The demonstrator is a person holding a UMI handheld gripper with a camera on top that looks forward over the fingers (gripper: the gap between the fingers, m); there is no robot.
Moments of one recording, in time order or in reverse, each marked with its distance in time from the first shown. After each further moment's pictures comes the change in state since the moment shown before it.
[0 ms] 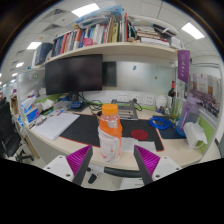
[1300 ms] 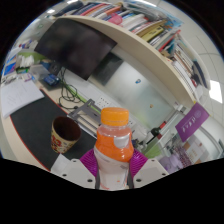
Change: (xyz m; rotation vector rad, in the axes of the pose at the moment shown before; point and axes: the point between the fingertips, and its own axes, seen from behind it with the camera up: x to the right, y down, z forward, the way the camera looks) arm 0.095 -0.104 0.134 -0.049 0.334 -0.565
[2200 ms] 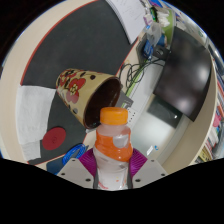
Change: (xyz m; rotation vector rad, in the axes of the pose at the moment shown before) arm -0.019 -0.038 0.082 -0.021 0.005 -1.407
